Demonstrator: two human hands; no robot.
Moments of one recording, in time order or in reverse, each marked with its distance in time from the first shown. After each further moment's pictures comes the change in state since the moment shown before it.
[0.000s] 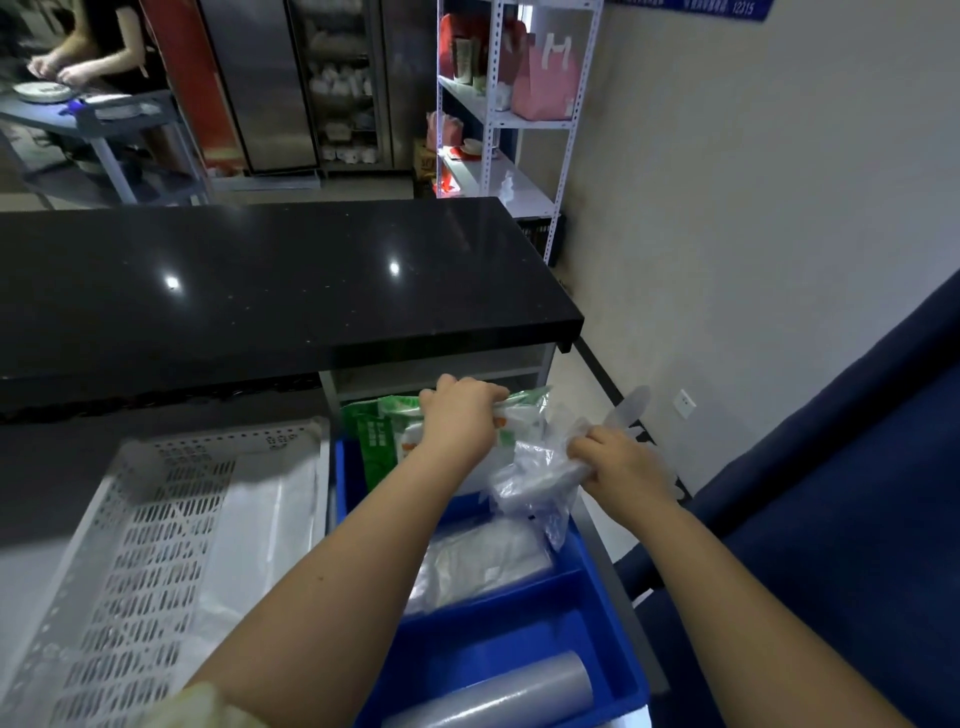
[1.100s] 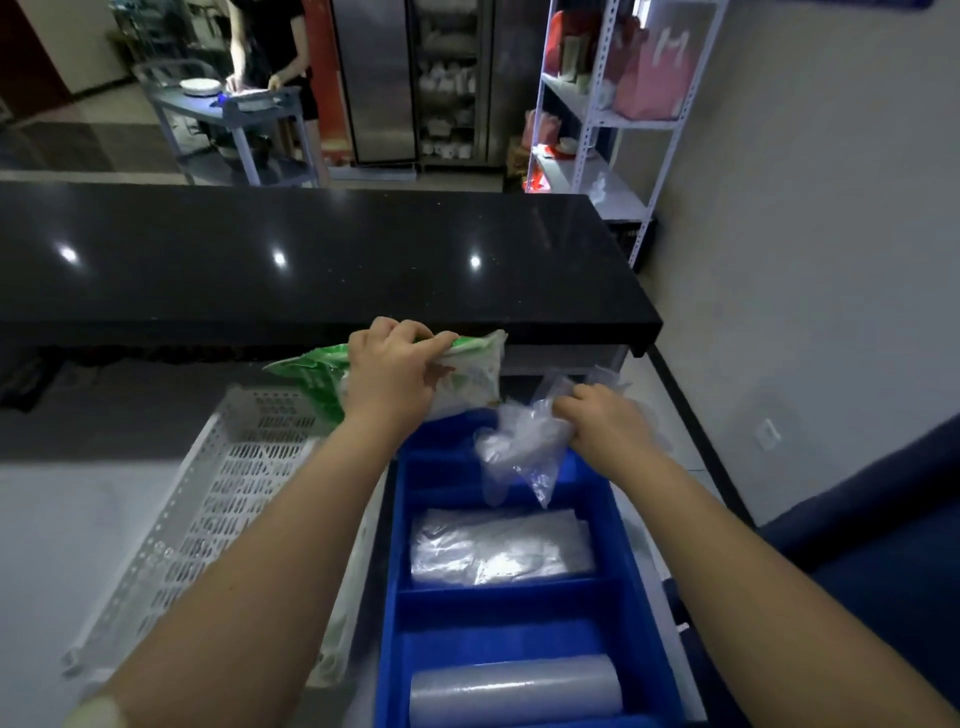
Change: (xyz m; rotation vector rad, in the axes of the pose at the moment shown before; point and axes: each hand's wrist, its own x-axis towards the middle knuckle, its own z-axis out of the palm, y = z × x) left_hand -0.064 -0.096 -0.073 0.149 0.558 0.036; right_hand 0.073 -0.057 0.002 -0.118 -0.066 -0.229
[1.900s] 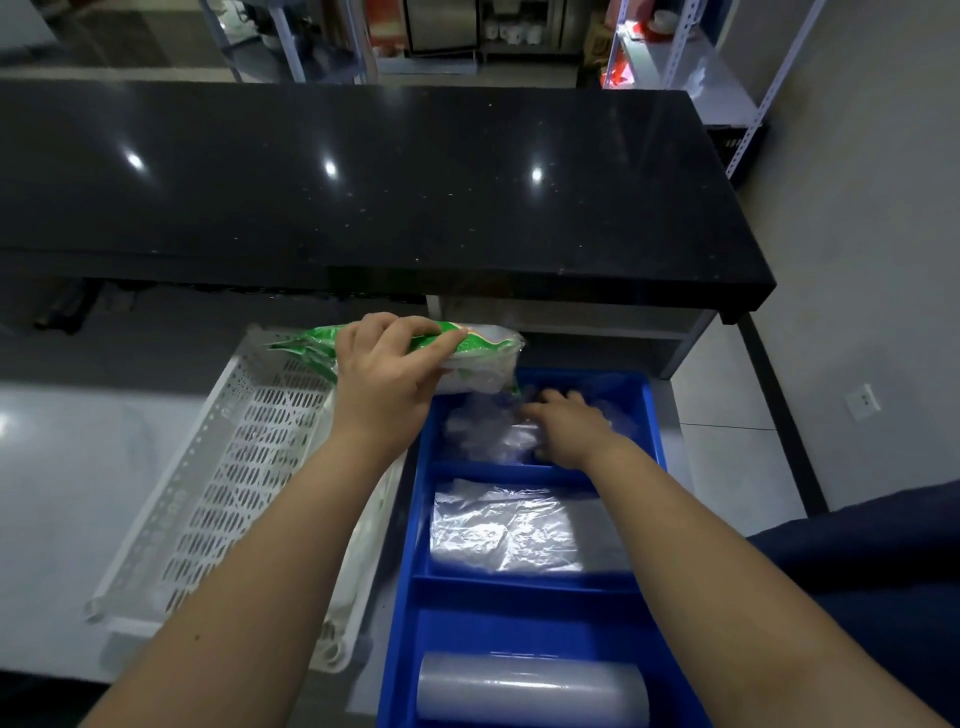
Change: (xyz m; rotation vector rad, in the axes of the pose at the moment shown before) left_hand -0.034 -0.031 0.030 0.024 0.124 0.063; right_hand 0.063 -0.041 0.103 0.237 -0.509 -0.097
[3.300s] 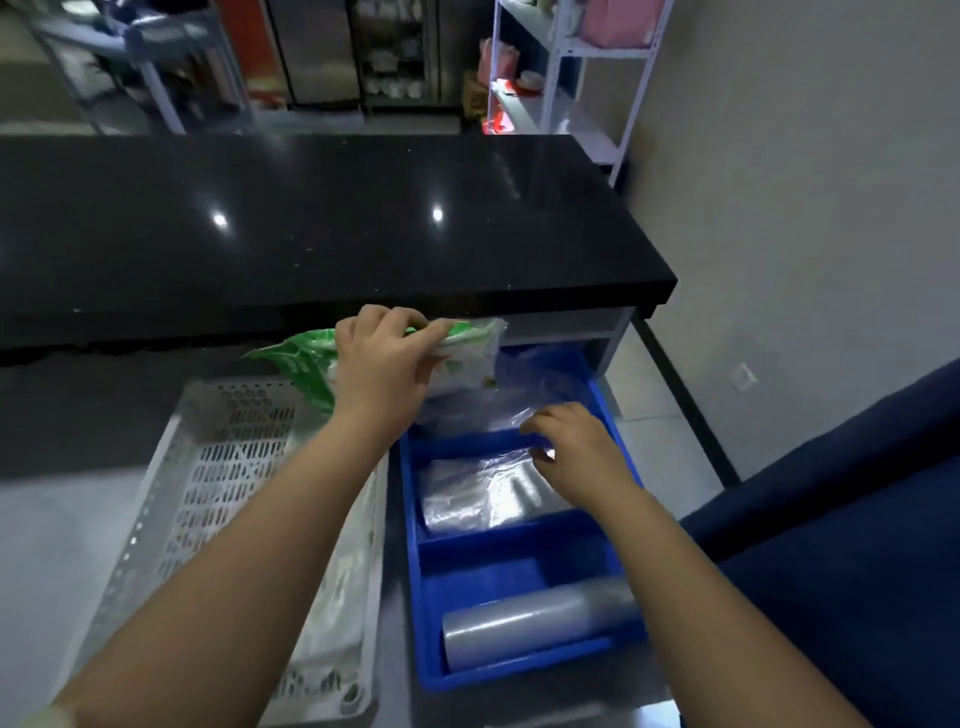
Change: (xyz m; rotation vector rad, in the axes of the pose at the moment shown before) left_hand 0.034 0.000 0.001 -0.115 -0.078 0.040; right_hand -0.092 -0.029 -0.006 0.150 0.556 0.100
